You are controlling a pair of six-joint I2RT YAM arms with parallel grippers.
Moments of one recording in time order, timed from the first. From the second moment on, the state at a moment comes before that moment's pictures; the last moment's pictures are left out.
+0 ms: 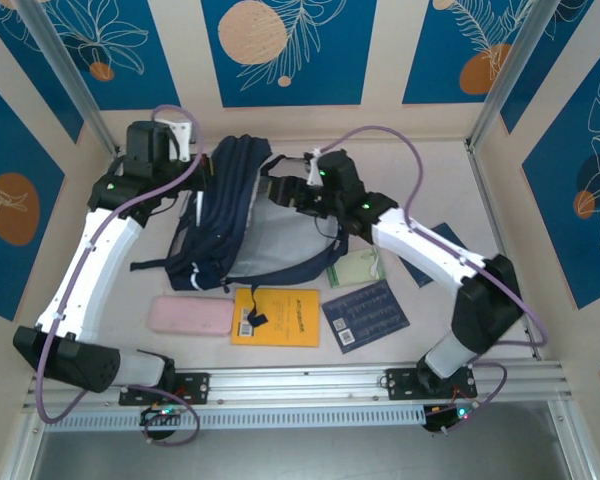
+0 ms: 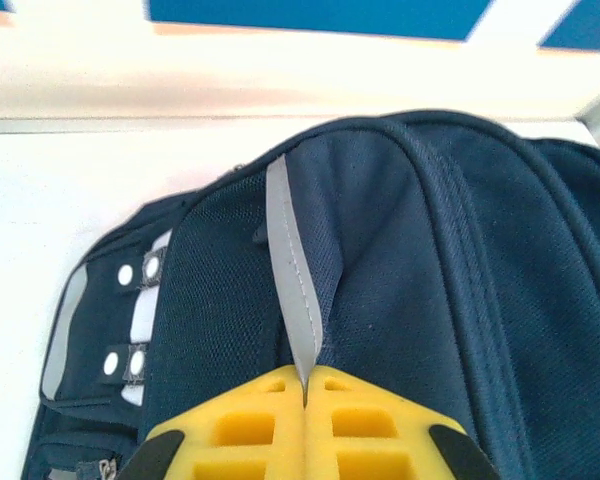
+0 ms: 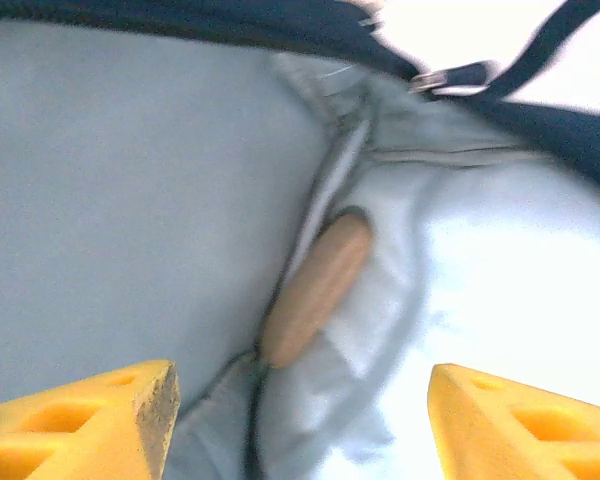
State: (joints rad) left arm -0.24 1.34 1.57 -0.80 0.10 -0.23; right arm 0.65 1.54 1.28 -0.21 -0.25 0.77
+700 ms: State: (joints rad) left arm -0.06 1.41 1.57 -0.71 0.11 -0.39; right arm 0.32 1.61 1.18 -0.30 -0.39 0.74
